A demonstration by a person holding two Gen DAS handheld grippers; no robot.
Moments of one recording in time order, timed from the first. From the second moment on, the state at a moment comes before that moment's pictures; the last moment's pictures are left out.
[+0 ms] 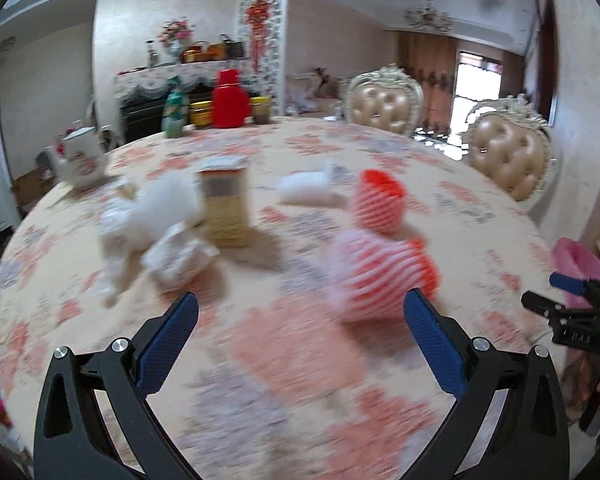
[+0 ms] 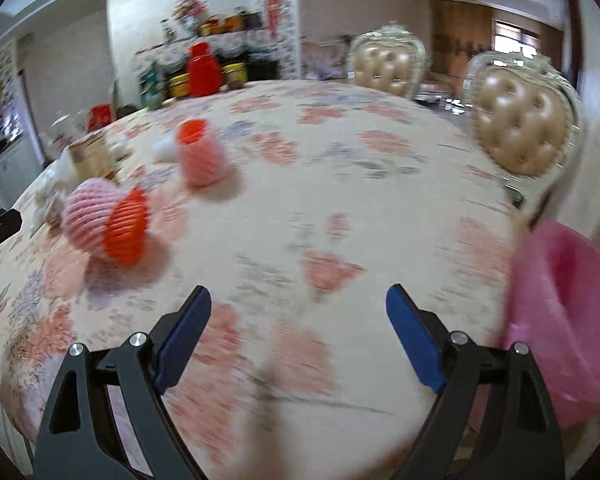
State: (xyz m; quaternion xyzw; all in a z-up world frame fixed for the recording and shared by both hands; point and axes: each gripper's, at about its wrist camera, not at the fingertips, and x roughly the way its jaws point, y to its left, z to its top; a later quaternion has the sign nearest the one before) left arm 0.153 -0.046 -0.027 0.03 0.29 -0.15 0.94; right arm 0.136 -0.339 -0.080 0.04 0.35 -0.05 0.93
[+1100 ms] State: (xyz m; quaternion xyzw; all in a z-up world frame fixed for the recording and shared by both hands) left arm 0.227 0.046 -0.048 -0.01 0.37 -0.03 0.93; right arm 0.268 -0.288 -0.027 0.03 0.33 0.06 0.94
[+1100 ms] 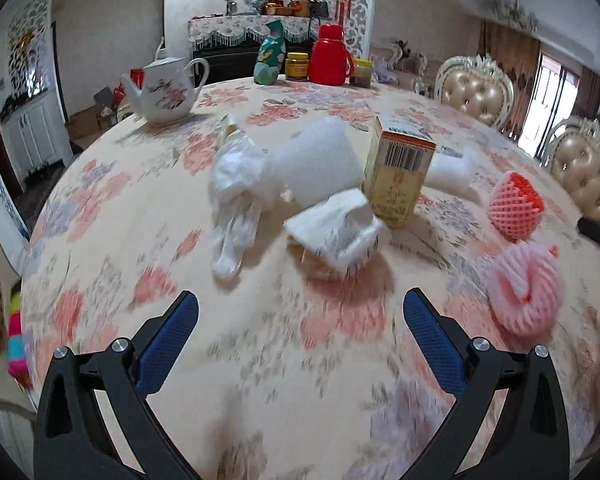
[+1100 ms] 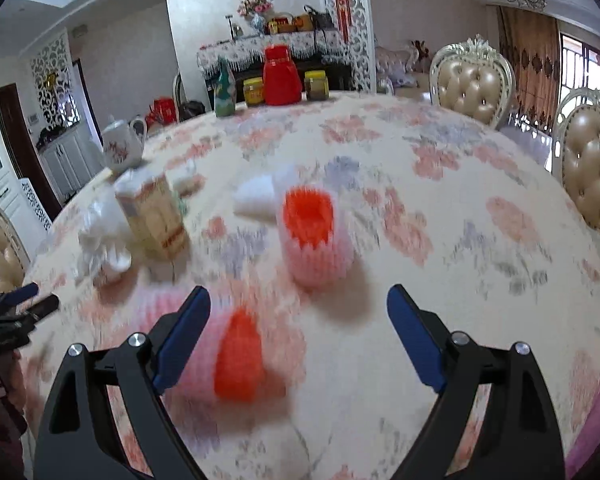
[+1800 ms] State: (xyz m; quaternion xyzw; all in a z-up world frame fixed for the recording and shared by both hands) left arm 0.310 0.012 -0.071 0.02 0.41 -0.06 0.91; right arm 0.407 -0.169 -0.047 -0.11 0.40 0.22 0.88
